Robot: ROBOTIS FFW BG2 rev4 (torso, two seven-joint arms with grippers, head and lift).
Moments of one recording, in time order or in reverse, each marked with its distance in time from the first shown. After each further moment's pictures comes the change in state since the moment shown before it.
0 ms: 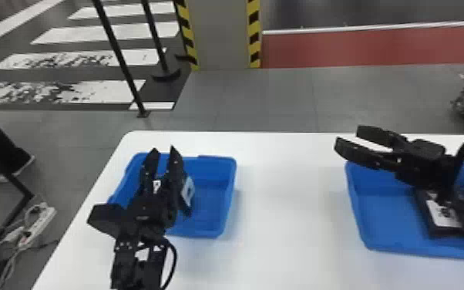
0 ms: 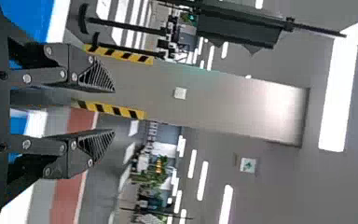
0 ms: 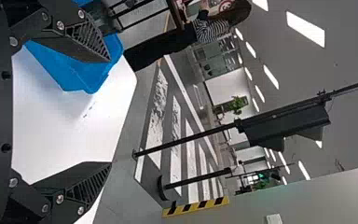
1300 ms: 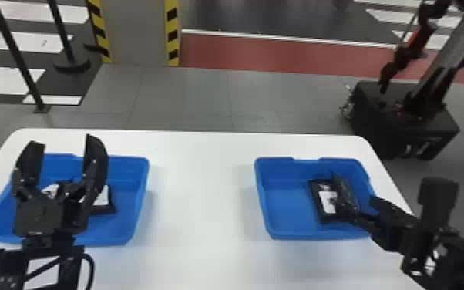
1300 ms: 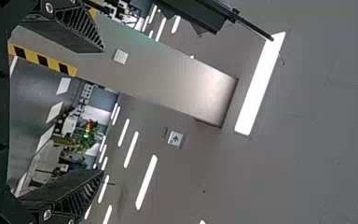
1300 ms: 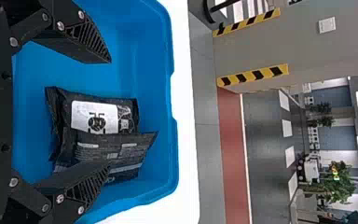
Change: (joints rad) left arm 0.016 0.004 -0.140 -0.021 0.172 -0.264 -0.092; right arm 0.419 0.006 -0.268 -0.299 0.084 0.119 -0.531
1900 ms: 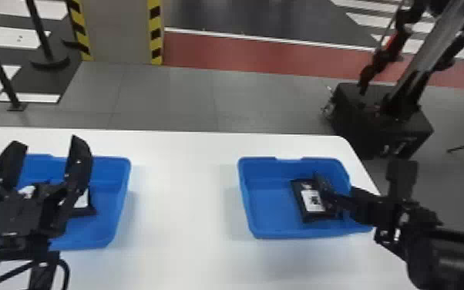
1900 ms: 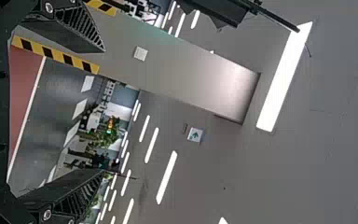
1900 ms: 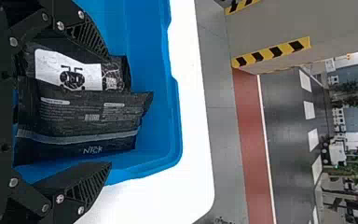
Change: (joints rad) left arm 0.041 -0.001 0.025 -0.099 -0.034 0.152 0.000; right arm -0.236 -0.051 0.003 0.279 0.028 0.059 -0.001
